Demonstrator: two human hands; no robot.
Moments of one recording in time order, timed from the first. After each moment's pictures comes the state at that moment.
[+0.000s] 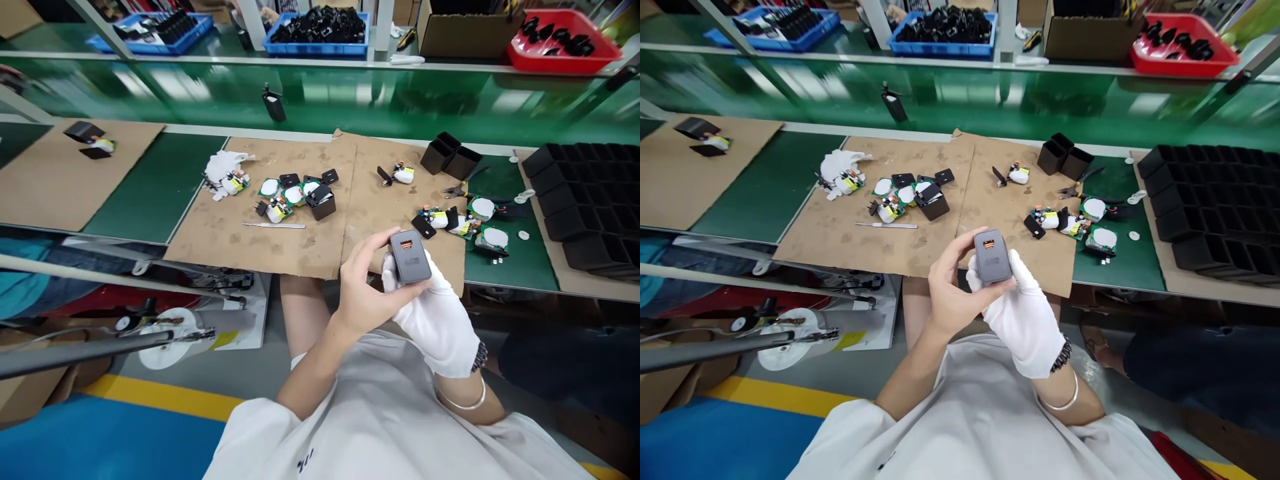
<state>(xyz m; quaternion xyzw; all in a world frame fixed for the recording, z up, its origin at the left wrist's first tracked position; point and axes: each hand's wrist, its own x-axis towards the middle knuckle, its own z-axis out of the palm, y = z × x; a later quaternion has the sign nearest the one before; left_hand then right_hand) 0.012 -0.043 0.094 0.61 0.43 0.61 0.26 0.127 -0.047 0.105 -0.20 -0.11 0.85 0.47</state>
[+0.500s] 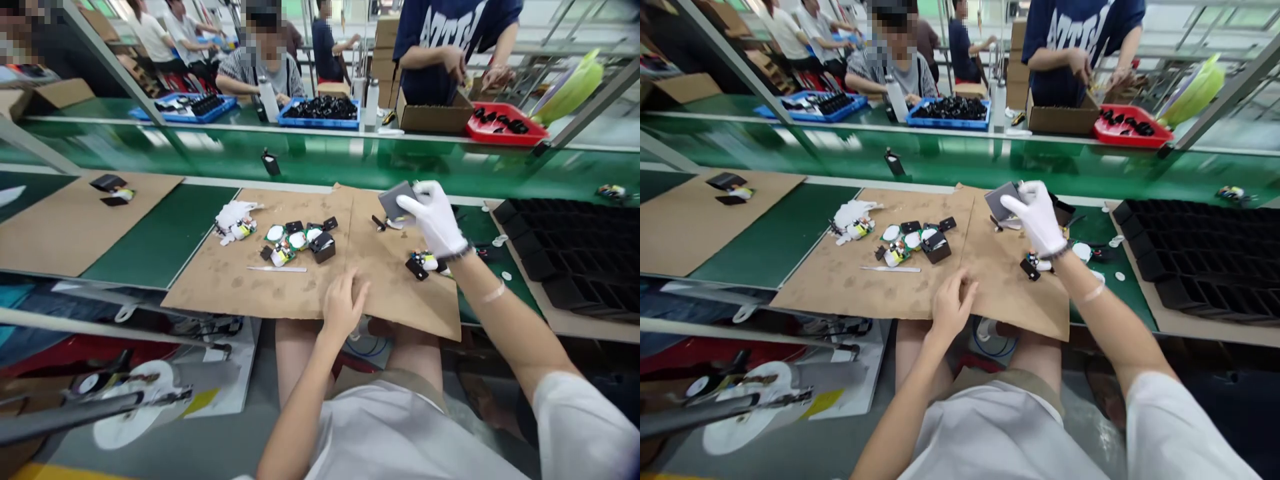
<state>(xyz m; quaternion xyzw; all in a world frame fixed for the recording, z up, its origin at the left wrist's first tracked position) -0.024 0.000 0.027 0.72 0.53 0.45 -0.06 0.147 0.146 0.136 -0.50 -0.52 0.43 0.54</state>
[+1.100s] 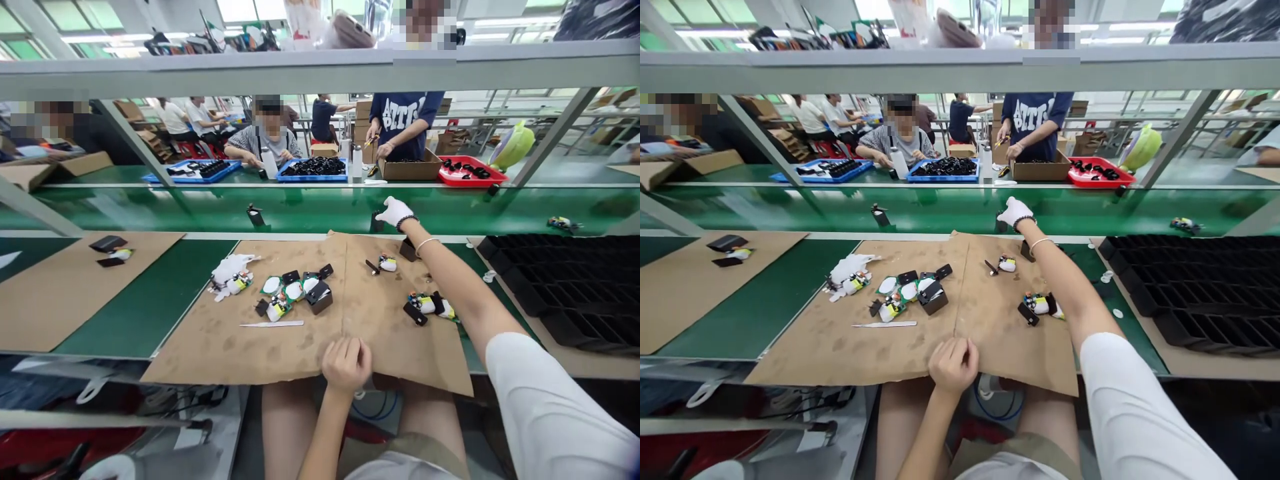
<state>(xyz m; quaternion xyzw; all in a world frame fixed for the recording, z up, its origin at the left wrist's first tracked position) -0.015 0.010 -0.008 0.69 0.53 0.44 -0.21 0.168 0.332 0.146 -0.69 -0.70 0.11 0.14</state>
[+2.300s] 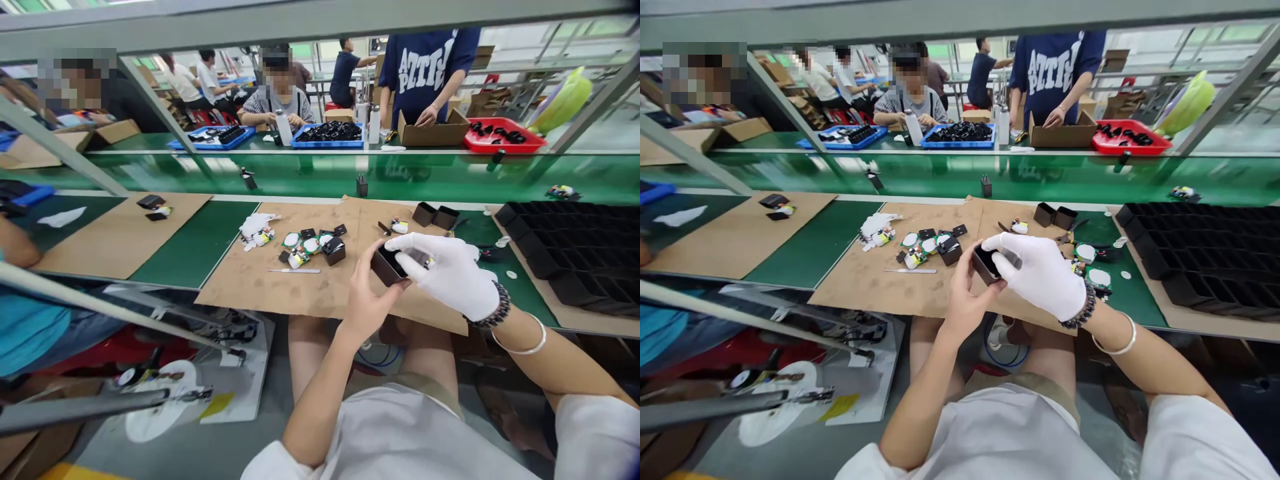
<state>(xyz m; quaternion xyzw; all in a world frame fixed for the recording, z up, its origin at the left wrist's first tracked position) -0.006 -0.004 0.092 0.63 0.39 0.61 0.29 0.147 0.023 0.179 -0.41 -0.79 0.21 0.40</state>
